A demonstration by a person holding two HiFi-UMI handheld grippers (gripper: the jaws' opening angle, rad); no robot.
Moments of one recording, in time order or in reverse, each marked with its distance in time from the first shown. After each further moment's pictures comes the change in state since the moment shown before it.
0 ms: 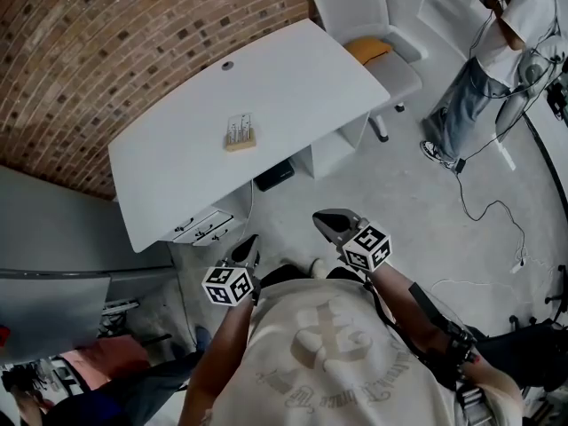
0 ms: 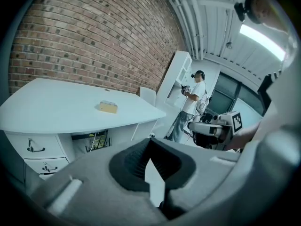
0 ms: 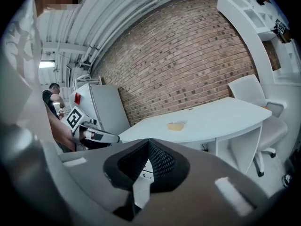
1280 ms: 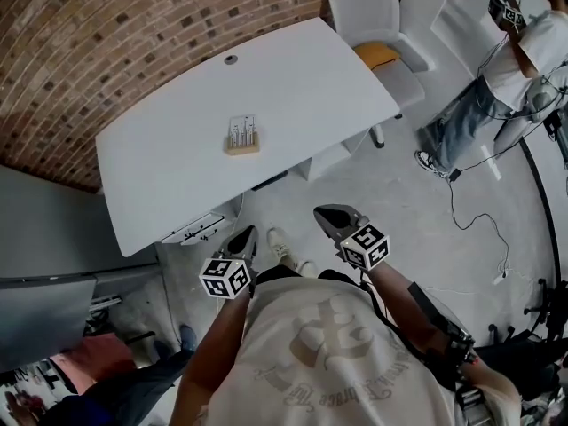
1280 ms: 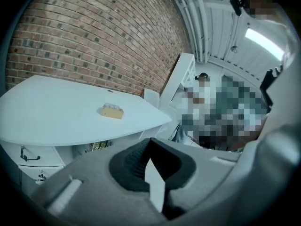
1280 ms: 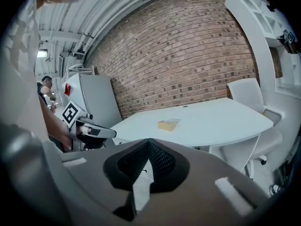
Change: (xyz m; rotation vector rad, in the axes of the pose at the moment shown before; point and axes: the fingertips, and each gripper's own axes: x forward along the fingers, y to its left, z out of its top) left arm 0.040 0.047 0.034 -0.028 -0.022 0.002; right arm 0.047 -0.044 0.018 -0.043 0.098 -0.075
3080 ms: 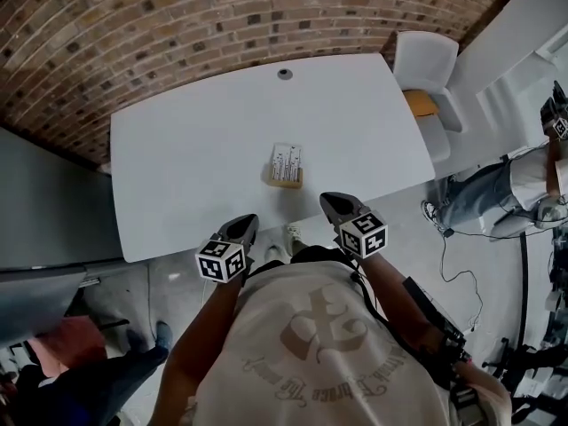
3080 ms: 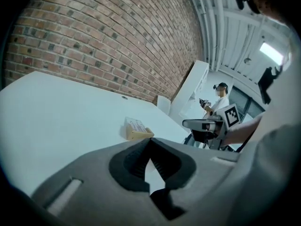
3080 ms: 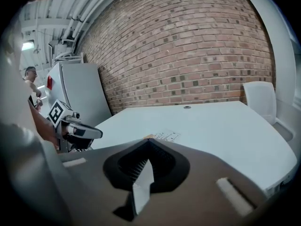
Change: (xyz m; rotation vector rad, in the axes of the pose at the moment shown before) left arm 0.046 0.142 0.093 -0.093 -0.030 0.012; right arm 0.177 -0.075 0.092 -0.047 0.130 -0.045
